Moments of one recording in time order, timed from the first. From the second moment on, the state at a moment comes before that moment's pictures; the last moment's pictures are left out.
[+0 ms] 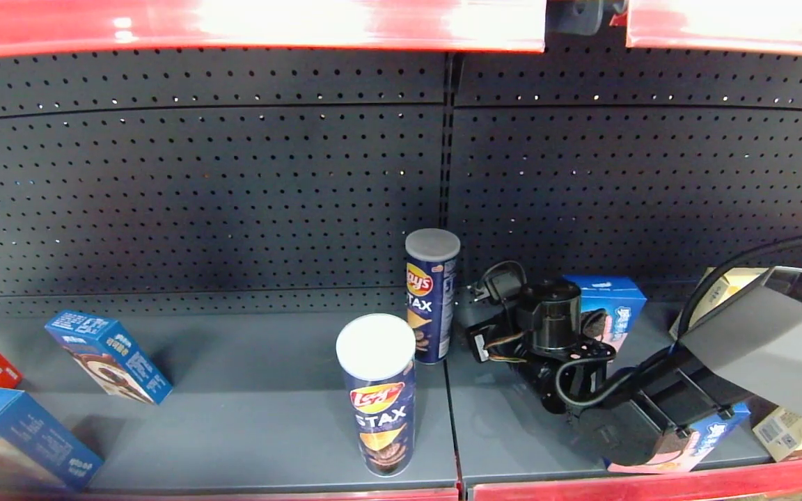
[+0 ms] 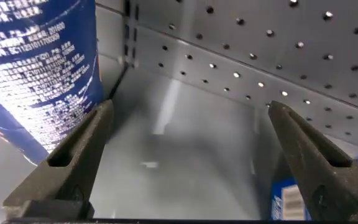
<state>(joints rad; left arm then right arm) 0.24 0.09 0.00 0.00 -0.02 0.02 0.66 2.13 -0.95 -1.00 -0.43 -0.17</state>
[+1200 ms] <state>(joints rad) 0.24 0.09 0.00 0.00 -0.02 0.02 0.67 1.87 -0.91 -0.99 -0.42 -0.23</state>
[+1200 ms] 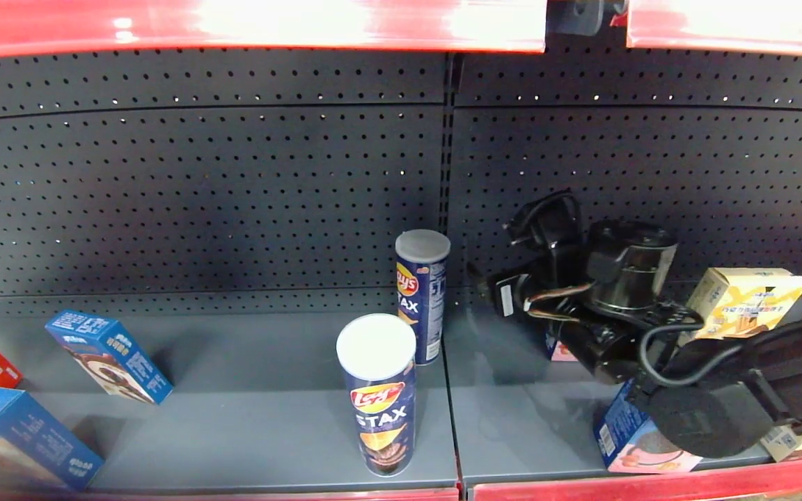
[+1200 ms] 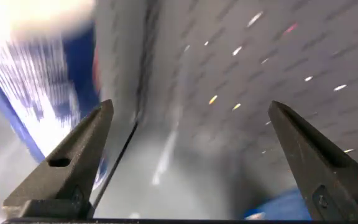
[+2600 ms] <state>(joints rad) 0.24 0.09 0.00 0.00 -0.02 0.02 -0.15 0.43 -0.03 -0.45 0.09 -0.08</state>
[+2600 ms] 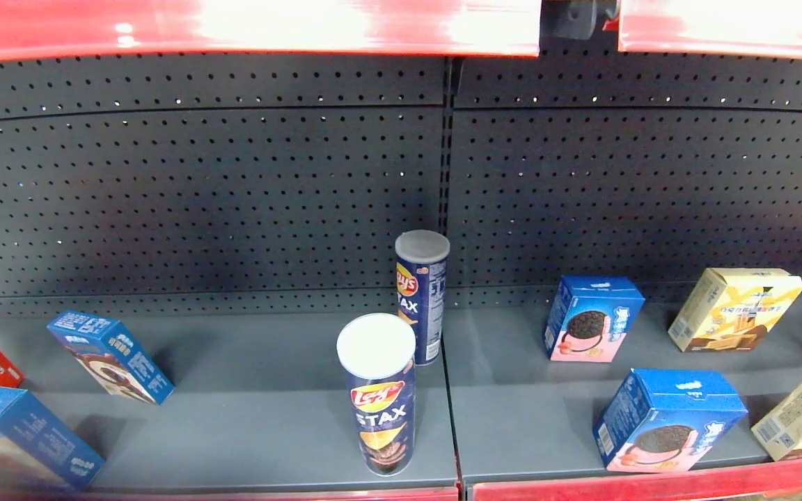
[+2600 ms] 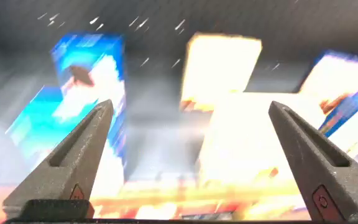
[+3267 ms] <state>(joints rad) 0.24 0.09 0.00 0.00 -0.02 0.02 0.00 0.03 0.00 -0.06 -0.03 -0.05</state>
